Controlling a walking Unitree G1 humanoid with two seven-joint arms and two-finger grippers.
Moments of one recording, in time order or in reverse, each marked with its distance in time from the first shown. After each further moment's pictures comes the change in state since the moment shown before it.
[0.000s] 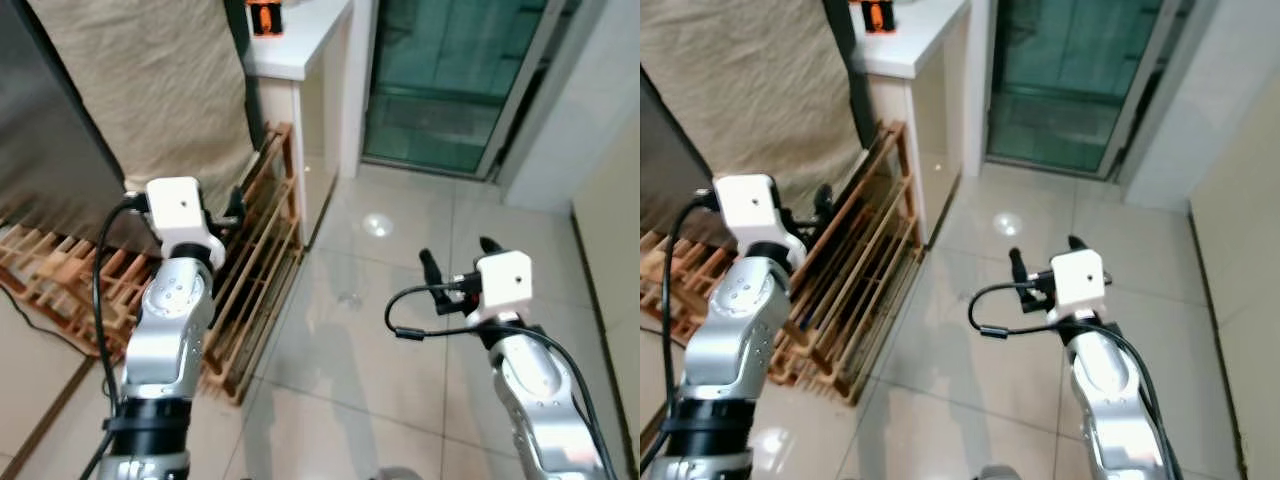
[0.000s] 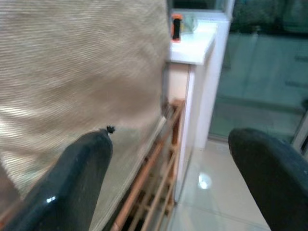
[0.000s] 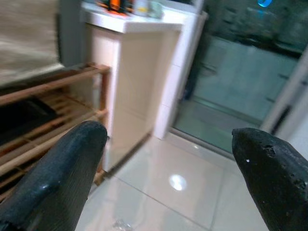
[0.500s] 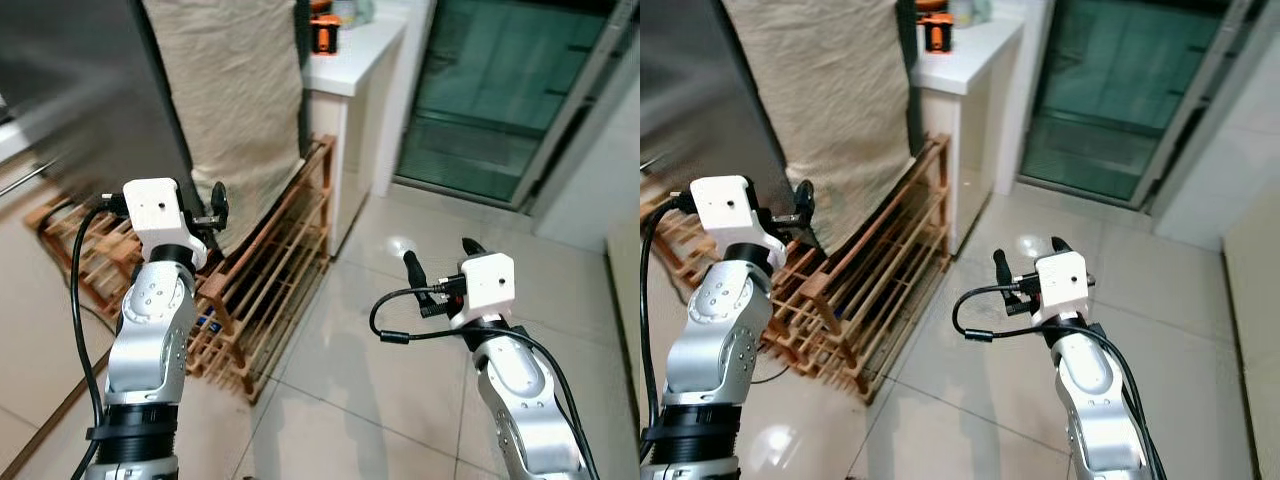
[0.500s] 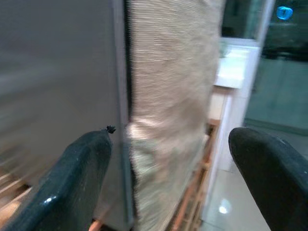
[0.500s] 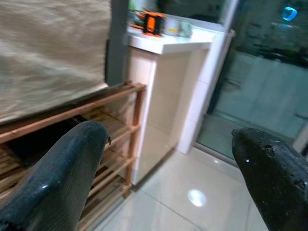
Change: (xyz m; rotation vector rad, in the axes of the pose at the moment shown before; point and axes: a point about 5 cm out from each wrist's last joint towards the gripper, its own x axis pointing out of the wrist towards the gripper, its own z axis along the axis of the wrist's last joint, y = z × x) left arm -0.005 0.013 0.001 -0.006 -0.026 0.017; right arm 0.001 0.010 -0.001 0.023 -0.002 0.021
